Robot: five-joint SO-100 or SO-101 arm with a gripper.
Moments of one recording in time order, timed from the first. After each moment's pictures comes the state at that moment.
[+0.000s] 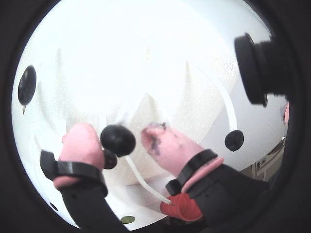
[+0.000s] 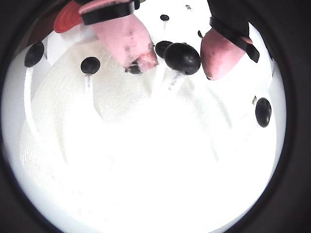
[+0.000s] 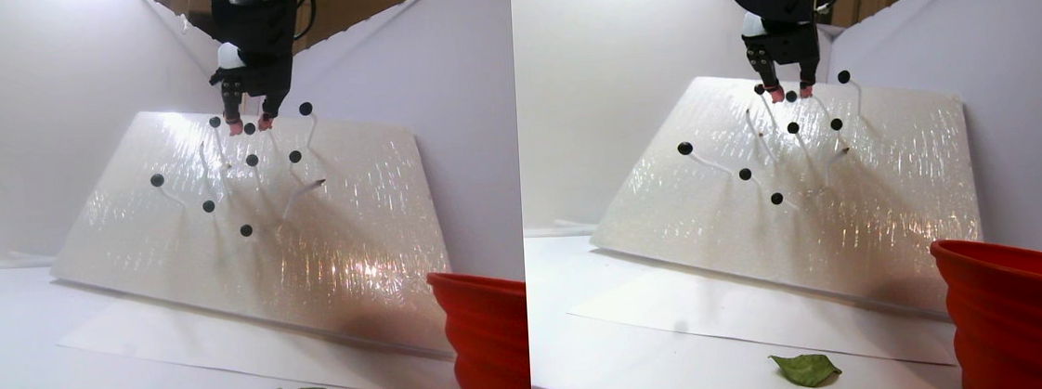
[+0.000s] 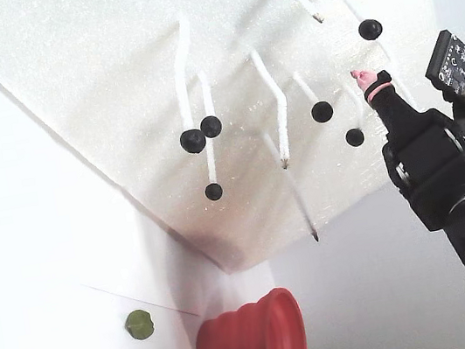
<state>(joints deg) 10.9 86.9 105.7 -9.2 -94.7</state>
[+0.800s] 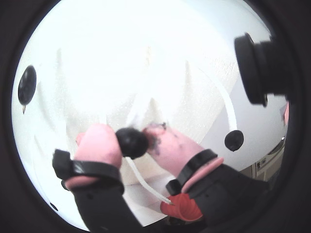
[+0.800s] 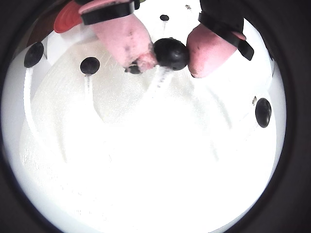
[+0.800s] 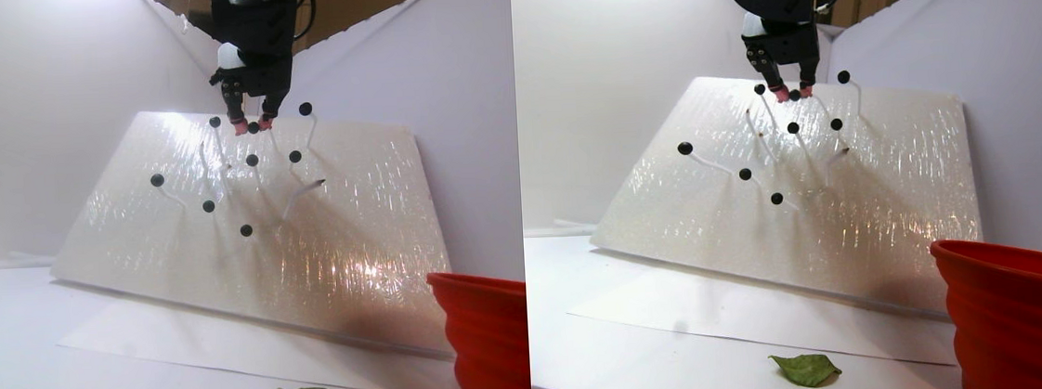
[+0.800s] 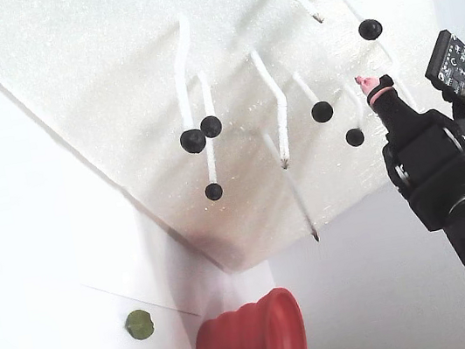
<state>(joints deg) 10.9 86.9 105.7 -9.2 -94.7</state>
